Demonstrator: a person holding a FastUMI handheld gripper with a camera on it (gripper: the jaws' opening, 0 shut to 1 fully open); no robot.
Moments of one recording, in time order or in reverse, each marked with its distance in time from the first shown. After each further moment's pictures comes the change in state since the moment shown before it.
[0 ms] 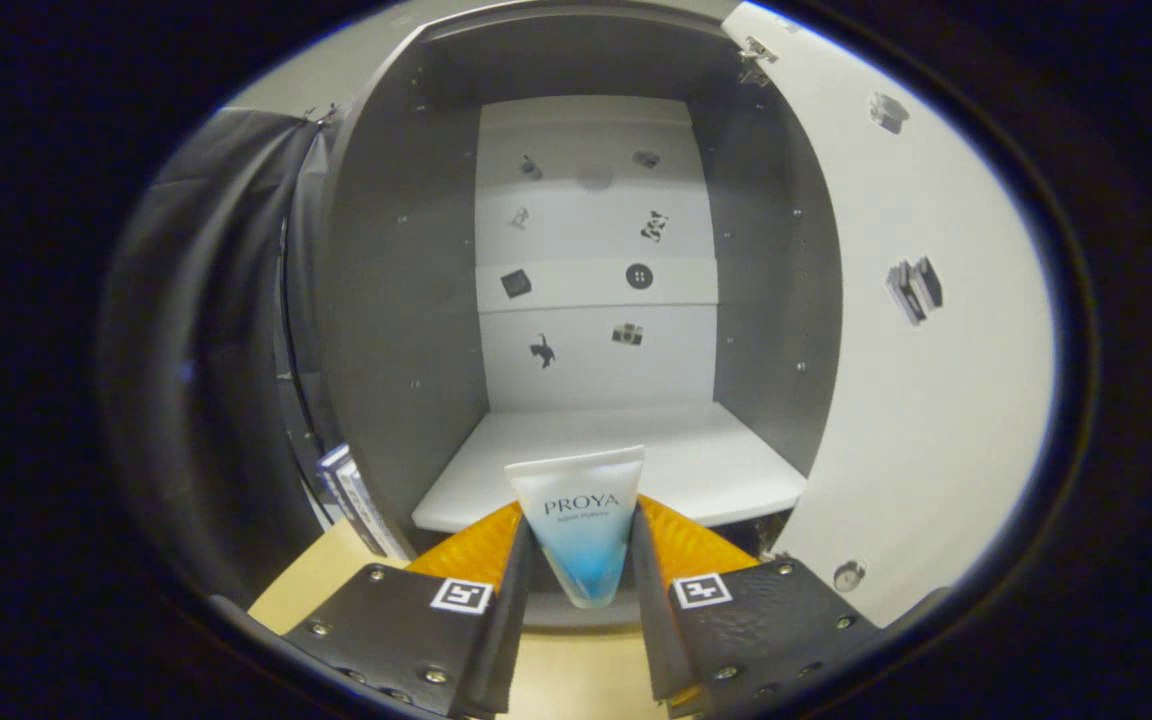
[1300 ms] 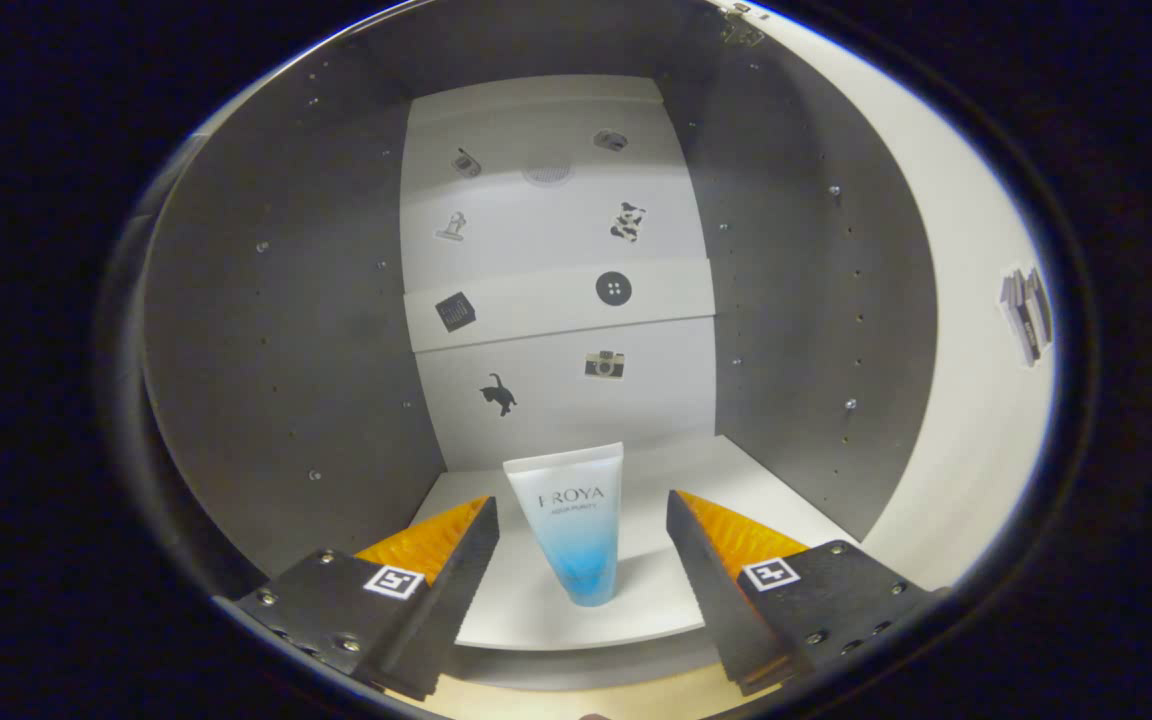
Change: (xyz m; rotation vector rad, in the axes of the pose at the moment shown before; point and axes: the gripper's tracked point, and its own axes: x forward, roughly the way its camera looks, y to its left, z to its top) arm 0.077 -0.015 0.016 0.054 -0.008 -0.081
